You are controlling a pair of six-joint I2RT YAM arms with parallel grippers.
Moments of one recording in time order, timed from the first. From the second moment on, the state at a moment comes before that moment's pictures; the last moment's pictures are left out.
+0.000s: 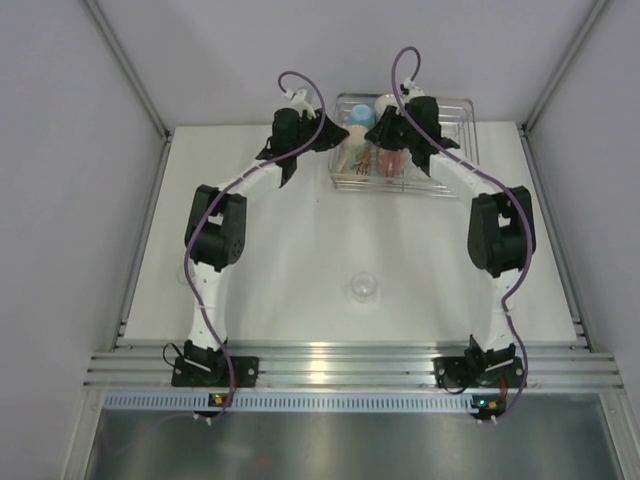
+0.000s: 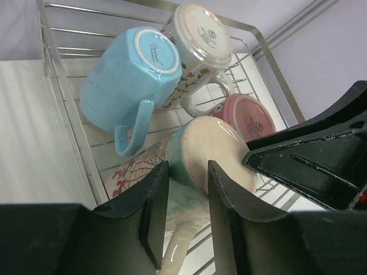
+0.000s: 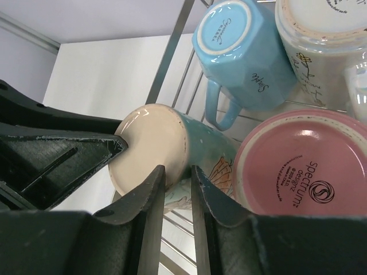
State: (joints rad) left arm -0.36 2.24 1.75 0.35 0.38 -0.61; right arm 0.30 2.08 1.71 0.01 -0.29 0.49
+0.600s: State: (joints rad) left arm -0.38 2.23 1.69 0.45 0.40 -0.54; right arm 0.31 2.06 1.67 0.01 -0.27 0.43
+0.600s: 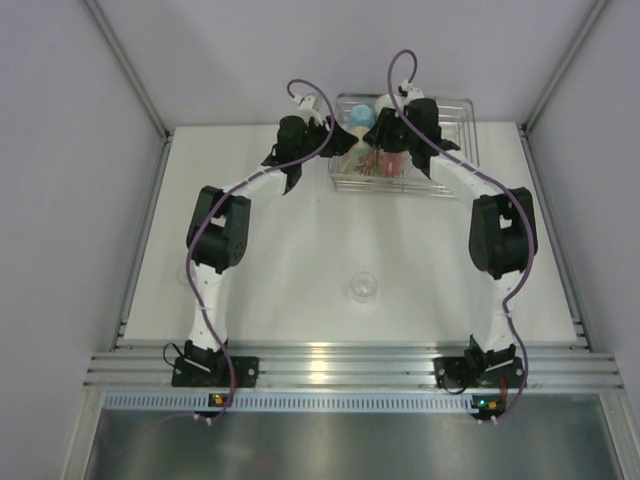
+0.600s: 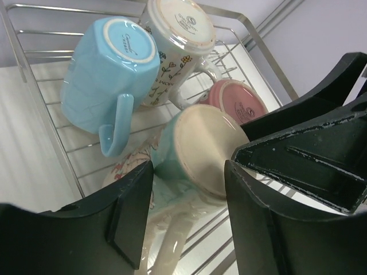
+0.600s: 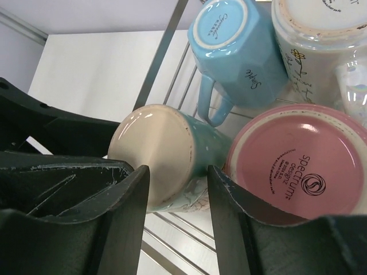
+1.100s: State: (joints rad) left arm -0.37 2.02 1.66 0.22 0.33 -0.45; right arm 0.31 1.83 1.67 -0.13 -0.25 0.40
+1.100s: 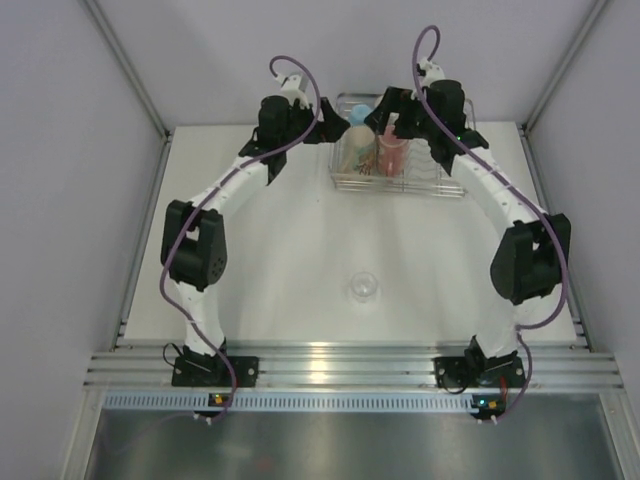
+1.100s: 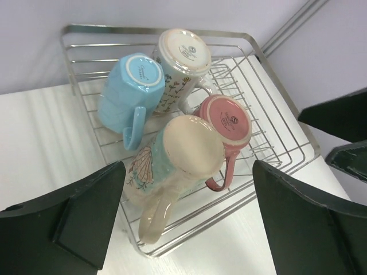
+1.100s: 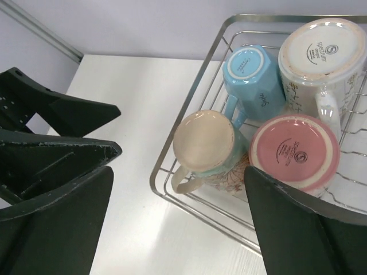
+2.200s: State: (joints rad) left arm -0.19 1.29 1.23 -0.61 -0.40 -0.68; right arm 0.31 0.81 0.73 -0.27 -0.15 0.44
